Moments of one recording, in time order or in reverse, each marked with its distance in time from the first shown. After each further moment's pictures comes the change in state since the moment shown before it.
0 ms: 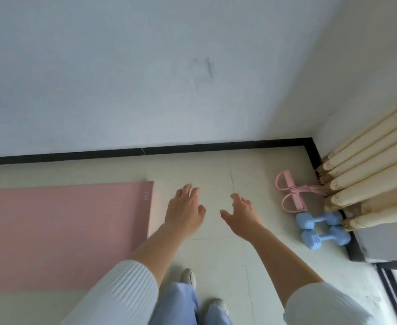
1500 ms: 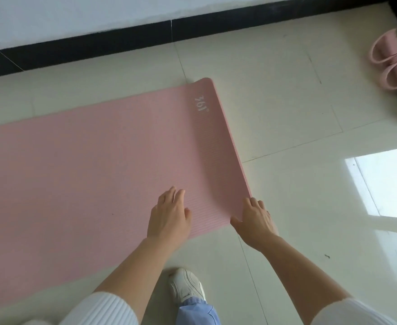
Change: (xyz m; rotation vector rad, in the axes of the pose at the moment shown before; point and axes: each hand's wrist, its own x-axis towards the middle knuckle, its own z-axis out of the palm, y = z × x) left_hand -0.092 -0.630 0.268 -0.047 -0.319 0.044; right_hand 0.032 -0.203 0.639 -0.138 -0.101 0.331
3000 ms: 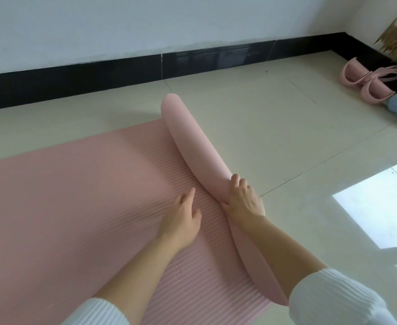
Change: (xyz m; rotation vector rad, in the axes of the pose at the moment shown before) left_hand 0.199 -0.129 0.104 -0.257 0.143 0.337; right_hand 0.223 -0.085 0.128 -0.081 0.547 0.032
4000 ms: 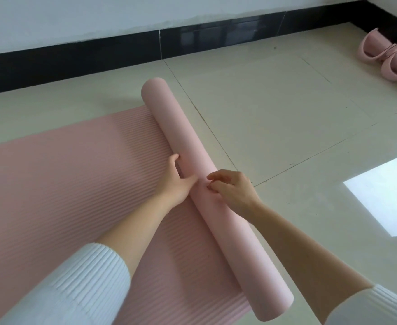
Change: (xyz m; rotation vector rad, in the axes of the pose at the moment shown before) left_hand 0.043 -0.001 -0.009 -0.477 0.064 -0.314; right_hand -0.020 -0.008 -0.024 0.906 -0.268 0.086
